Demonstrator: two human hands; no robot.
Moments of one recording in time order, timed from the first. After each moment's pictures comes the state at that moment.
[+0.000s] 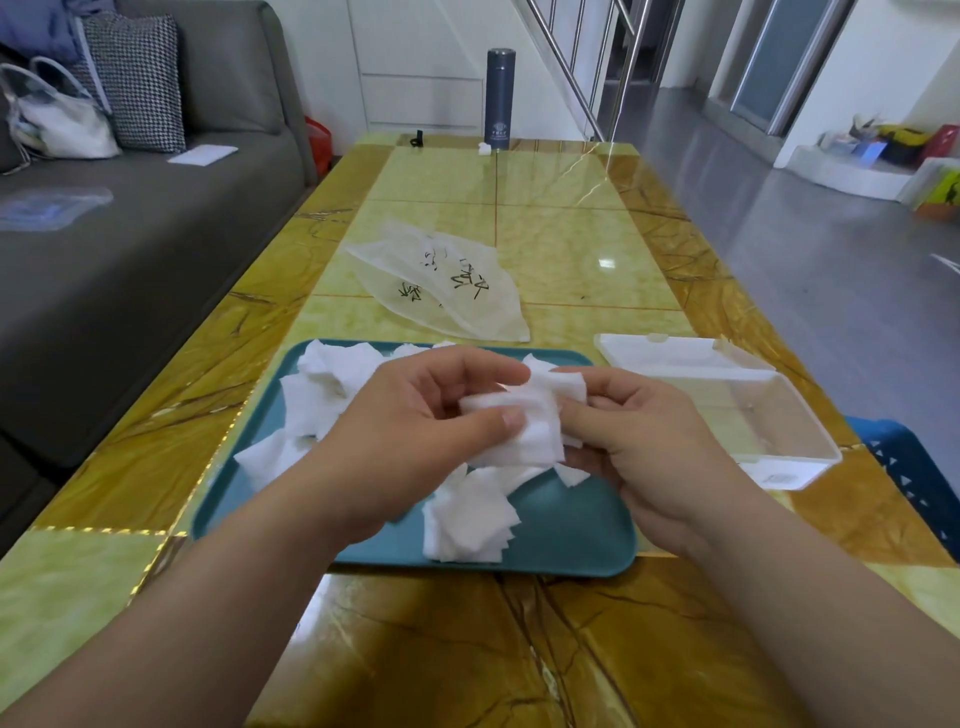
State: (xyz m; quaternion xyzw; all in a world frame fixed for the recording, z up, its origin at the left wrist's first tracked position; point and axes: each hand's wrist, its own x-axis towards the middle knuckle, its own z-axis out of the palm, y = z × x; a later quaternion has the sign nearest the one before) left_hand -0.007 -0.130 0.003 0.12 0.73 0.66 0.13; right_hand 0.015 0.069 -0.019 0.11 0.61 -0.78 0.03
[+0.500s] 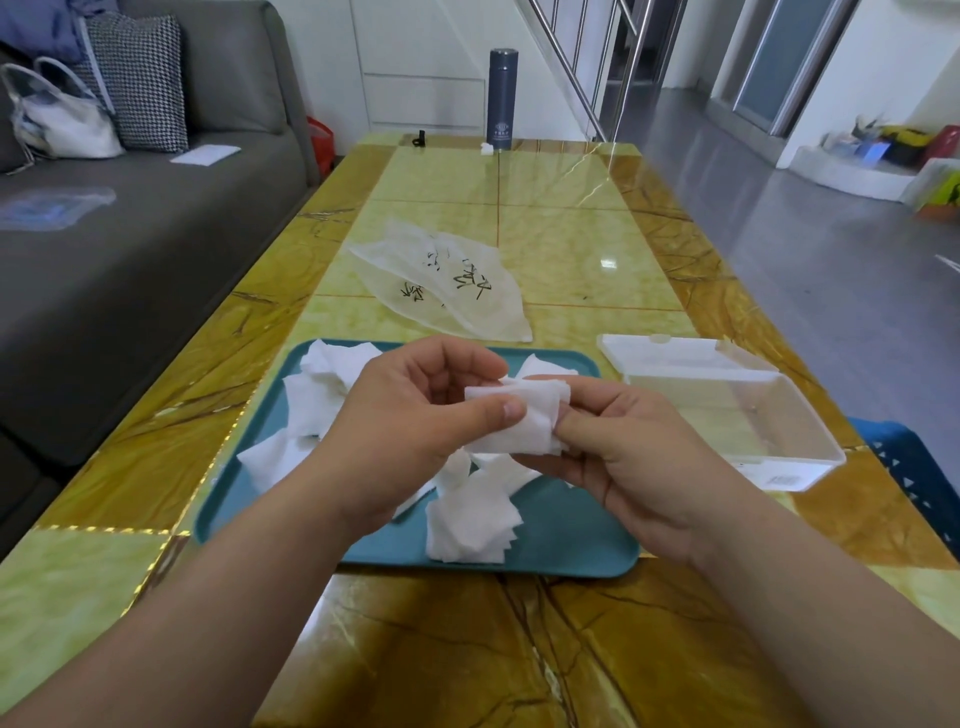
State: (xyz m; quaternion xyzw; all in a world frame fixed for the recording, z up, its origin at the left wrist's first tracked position) left_hand -0.013 -0.129 -0.001 0.09 0.70 0.71 0.09; right_hand 0.015 0.064 -0.022 0.04 0.60 -0.79 0.11
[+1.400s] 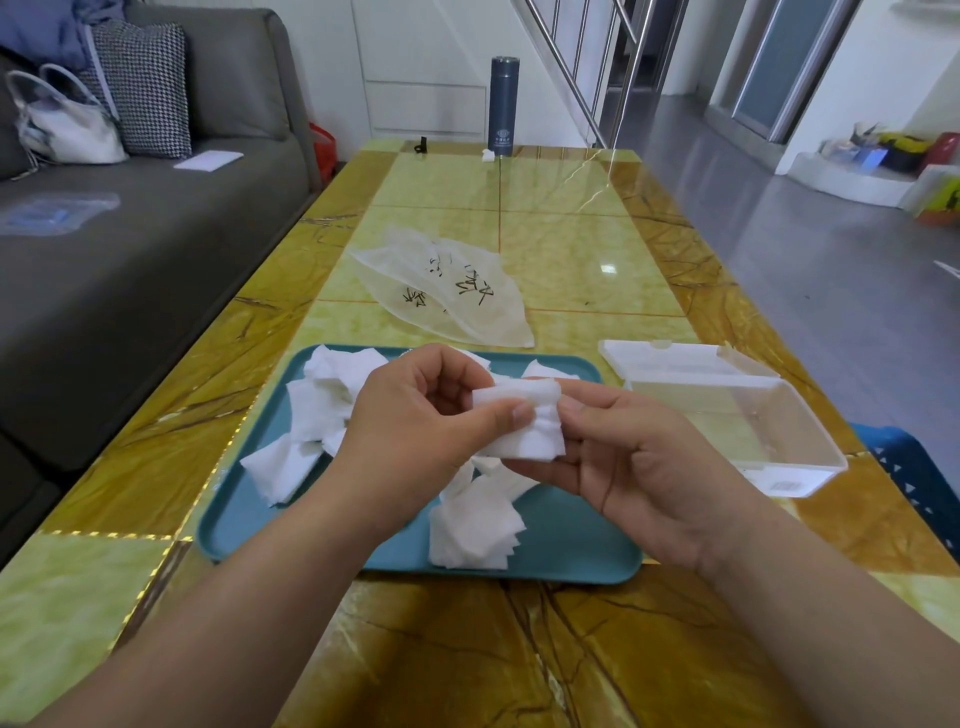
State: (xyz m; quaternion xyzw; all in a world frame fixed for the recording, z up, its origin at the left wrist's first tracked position) left_hand -0.014 -0.125 -0.010 0.05 0.75 0.66 0.03; right_hand 0.019 0.064 -0.011 -0.01 0.54 -0.83 0.17
